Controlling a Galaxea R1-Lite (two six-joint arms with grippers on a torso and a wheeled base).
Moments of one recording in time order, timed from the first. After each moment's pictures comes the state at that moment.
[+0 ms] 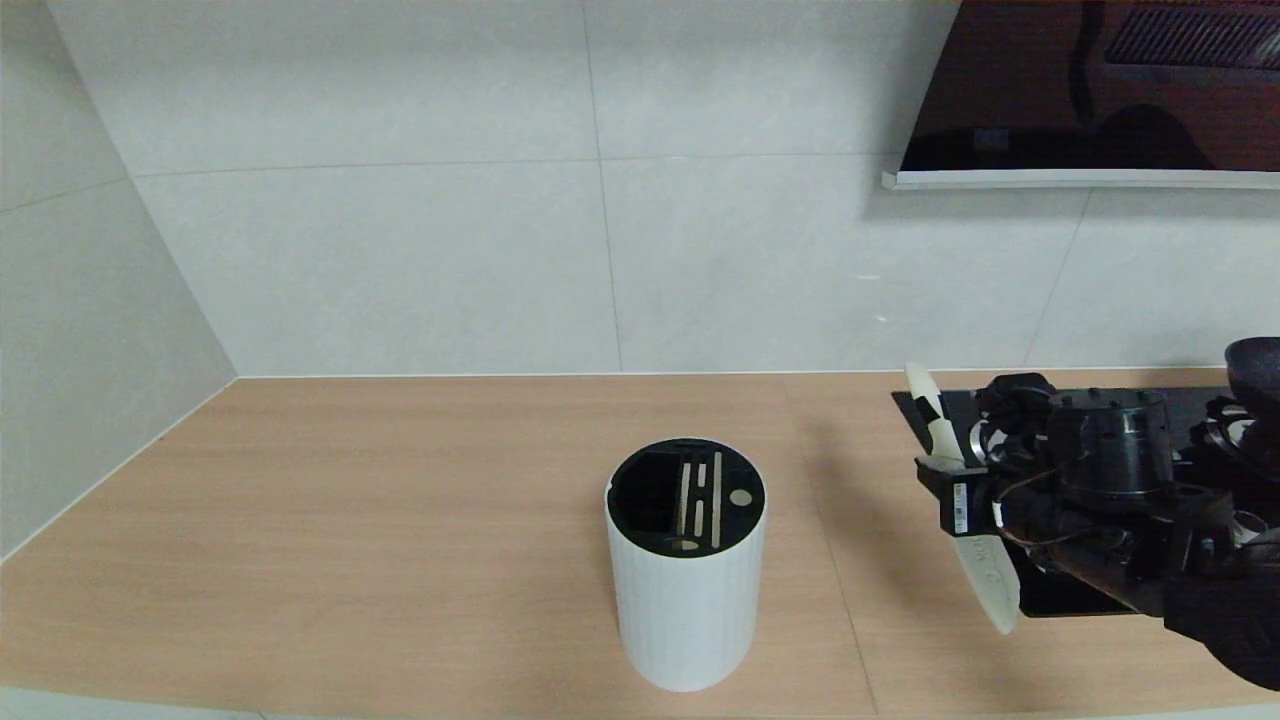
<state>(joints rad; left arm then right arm) 0.00 0.00 0.00 0.00 -0.02 0.01 0.39 1.77 -0.57 -0.79 -0.26 0.11</state>
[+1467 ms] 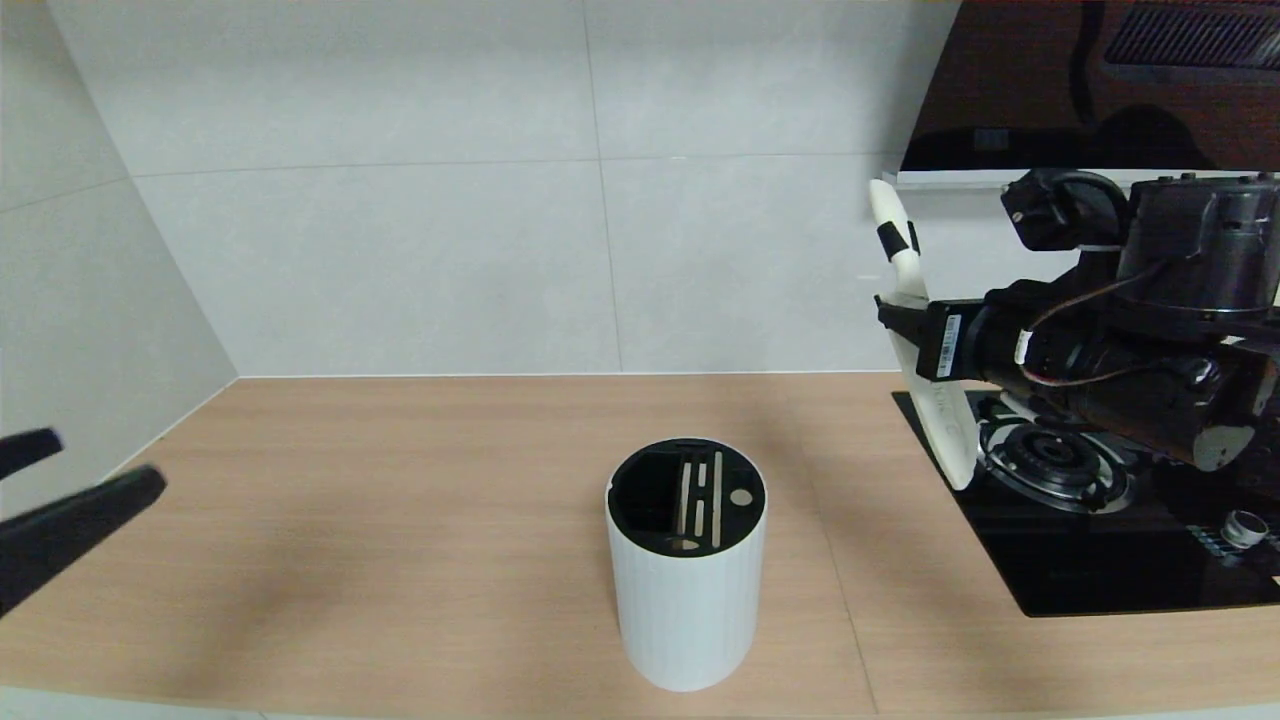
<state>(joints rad) -0.07 0.80 -0.67 -0.05 -0.31 -0.09 0.53 1.60 -0.98 -0.50 -0.22 0.11</state>
